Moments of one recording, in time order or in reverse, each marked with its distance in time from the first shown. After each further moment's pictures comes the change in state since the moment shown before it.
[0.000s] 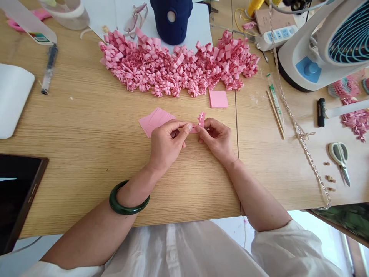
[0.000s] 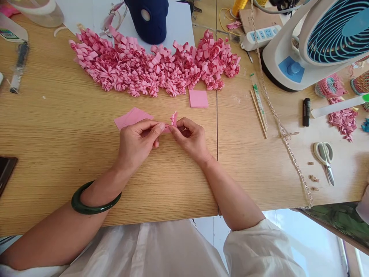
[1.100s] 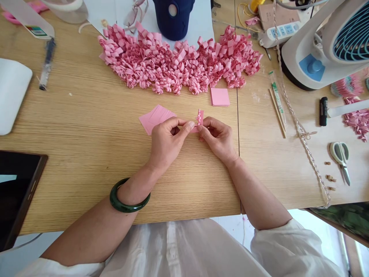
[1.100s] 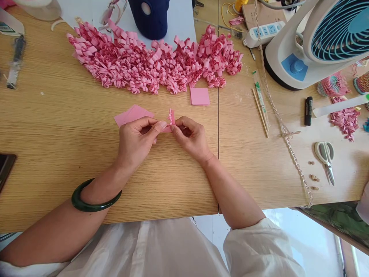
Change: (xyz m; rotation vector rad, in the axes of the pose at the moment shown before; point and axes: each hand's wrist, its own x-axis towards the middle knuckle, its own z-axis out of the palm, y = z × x) left_hand 0.000 -0.001 0.001 -0.010 0.045 -0.037; right_hand -0.001 0.003 -0.003 -0.045 -0.059 -0.046
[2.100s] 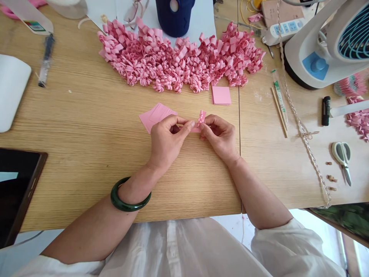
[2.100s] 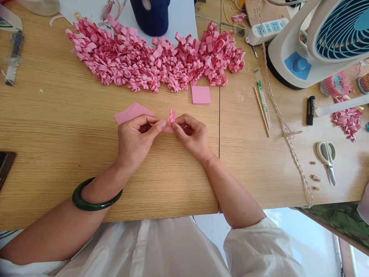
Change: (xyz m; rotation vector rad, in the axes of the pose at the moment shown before) left_hand 0.001 -0.008 0.003 -0.024 0.094 0.072; right_hand -0.001 -0.005 0.002 0.057 0.030 -0.002
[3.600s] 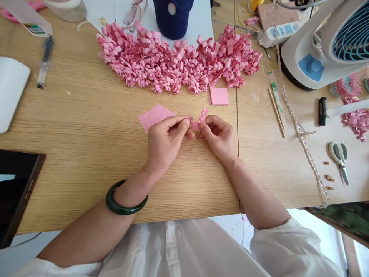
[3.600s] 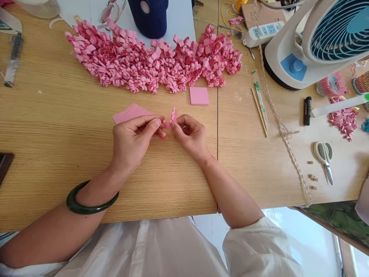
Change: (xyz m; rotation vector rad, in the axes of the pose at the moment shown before) left_hand -0.005 0.007 0.000 -0.112 -0.053 -0.054; right_hand 0.000 -0.004 0.004 0.030 0.070 0.042
